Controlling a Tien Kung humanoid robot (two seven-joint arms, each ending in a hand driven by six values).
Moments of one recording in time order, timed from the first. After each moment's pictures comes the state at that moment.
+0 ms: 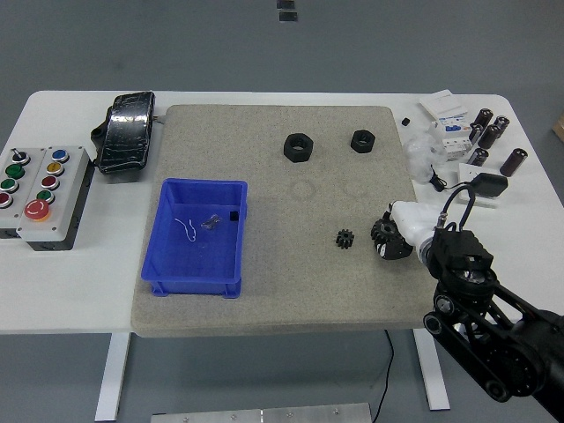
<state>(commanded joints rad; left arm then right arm) -0.05 0.09 -1.99 -0.18 2.24 -0.07 0.25 0.27 -0.24 0.99 1.46 -2.27 0.26 -0.65</state>
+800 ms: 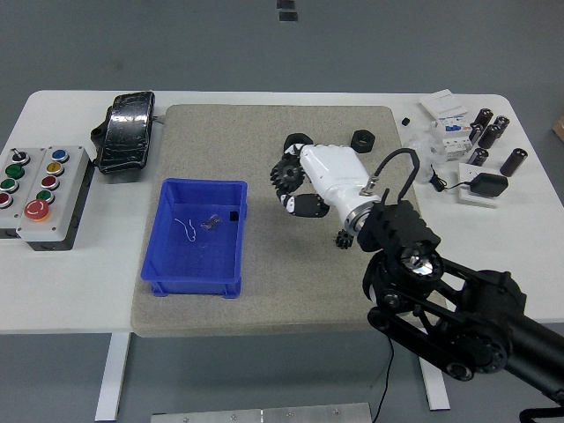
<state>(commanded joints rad) -0.05 0.09 -2.00 -0.18 2.25 -0.08 0.25 0.59 -0.15 0.62 1.53 -2.10 -0.09 -0.55</state>
